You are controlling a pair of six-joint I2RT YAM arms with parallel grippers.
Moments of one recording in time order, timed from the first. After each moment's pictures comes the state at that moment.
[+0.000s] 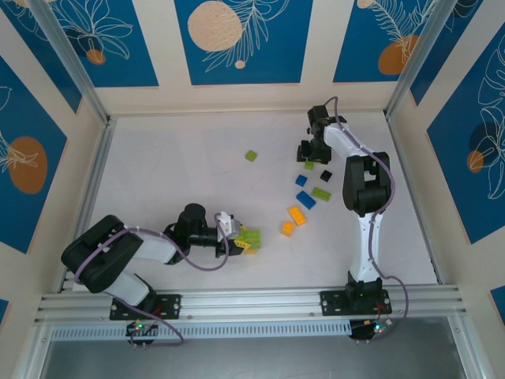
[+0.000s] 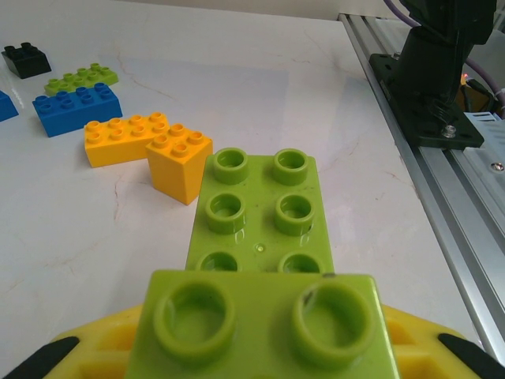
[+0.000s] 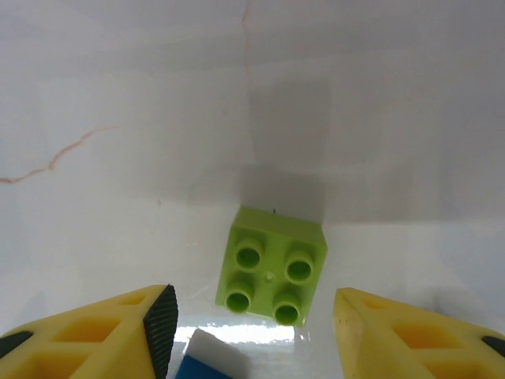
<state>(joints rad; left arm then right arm) -0.68 1.52 0.32 0.77 0.79 0.26 0.16 2.23 1.86 -0.94 -0.03 0.25</state>
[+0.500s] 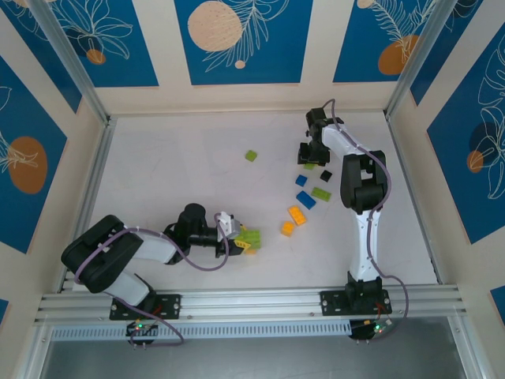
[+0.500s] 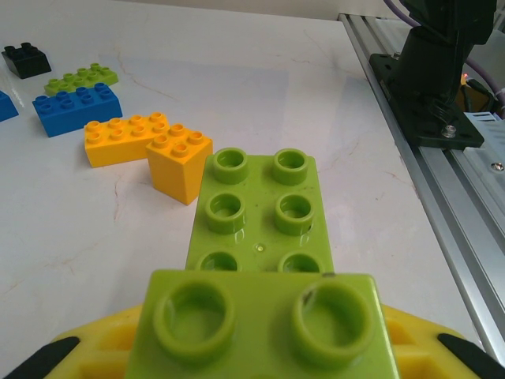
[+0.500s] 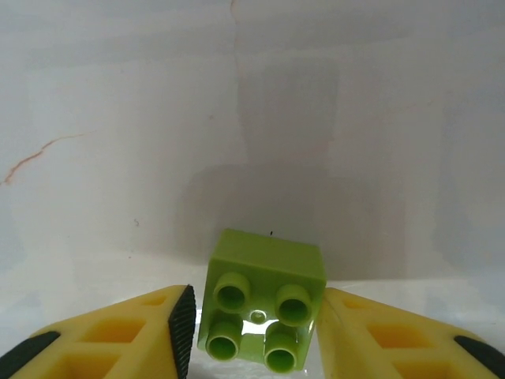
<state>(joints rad) -0.68 1.52 0.32 0.77 0.79 0.26 0.16 2.28 1.87 -0.94 -0.02 0.25</state>
